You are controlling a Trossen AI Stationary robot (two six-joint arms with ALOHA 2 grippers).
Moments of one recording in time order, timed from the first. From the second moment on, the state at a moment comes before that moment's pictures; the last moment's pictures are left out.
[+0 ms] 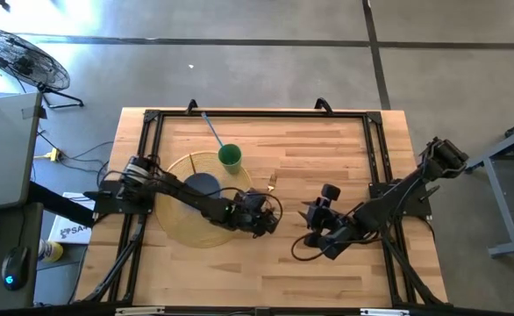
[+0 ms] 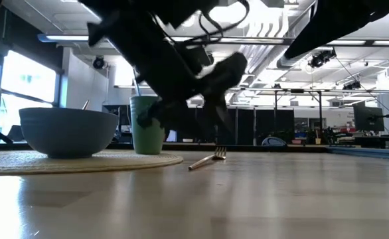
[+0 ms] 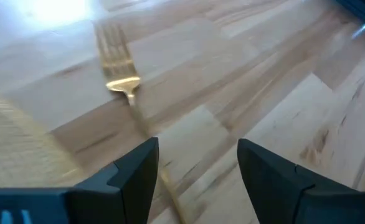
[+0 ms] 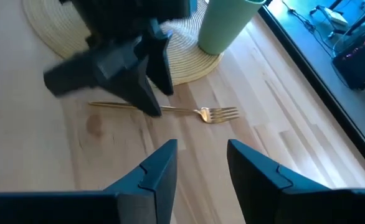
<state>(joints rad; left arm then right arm) -0.29 1.99 1.22 -0.07 -0.68 -1.02 0.61 1.46 0.98 -0.62 0.87 0.62</state>
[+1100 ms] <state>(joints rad) -0.26 2.07 1.22 -0.02 -0.75 -0.97 0.60 1.46 0.98 -0.62 0.86 0.65</state>
